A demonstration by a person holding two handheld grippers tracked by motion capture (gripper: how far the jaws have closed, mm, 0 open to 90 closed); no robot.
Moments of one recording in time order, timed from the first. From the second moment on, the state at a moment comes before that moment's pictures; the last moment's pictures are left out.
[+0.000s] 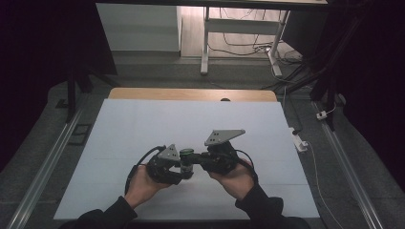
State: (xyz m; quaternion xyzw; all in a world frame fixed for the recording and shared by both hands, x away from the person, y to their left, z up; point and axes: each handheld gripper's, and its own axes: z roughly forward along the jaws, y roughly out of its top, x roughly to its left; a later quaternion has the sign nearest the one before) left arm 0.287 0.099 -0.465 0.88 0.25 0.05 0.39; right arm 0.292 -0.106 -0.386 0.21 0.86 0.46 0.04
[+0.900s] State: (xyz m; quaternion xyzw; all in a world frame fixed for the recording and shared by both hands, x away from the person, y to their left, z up) left arm 0.285 0.097 -0.465 0.89 0.24 0.06 0.39; right arm 0.312 -0.103 -0.377 0.23 0.85 0.48 0.05
